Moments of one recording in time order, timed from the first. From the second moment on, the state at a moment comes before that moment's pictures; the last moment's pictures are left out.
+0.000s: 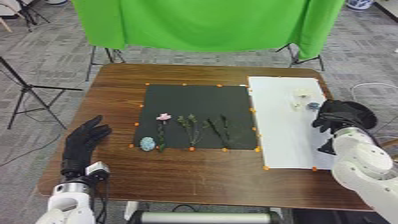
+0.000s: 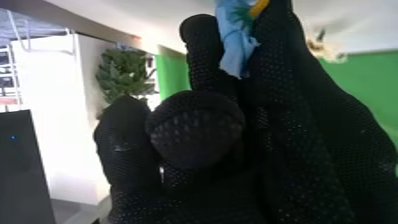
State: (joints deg) left arm 120.1 -63.1 -92.3 -106.7 48.9 14.2 19.9; right arm -83.3 -29.4 57.2 -96.6 -117.8 13.7 36.2
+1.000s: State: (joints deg) left arm 119.2 -61.9 -91.6 -106.4 49.0 14.3 19.3; right arm -29.4 -54.1 13.8 -93.2 -109.8 9.9 20.0
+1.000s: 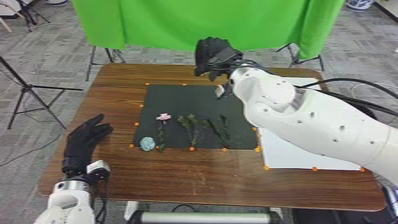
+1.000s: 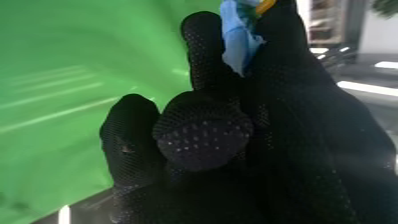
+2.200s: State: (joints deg) left arm 117.9 -61.8 -91.1 -105.7 49.1 13.3 18.6; right arm -32.5 -66.9 10.4 -83.6 -105.9 -7.2 23.8
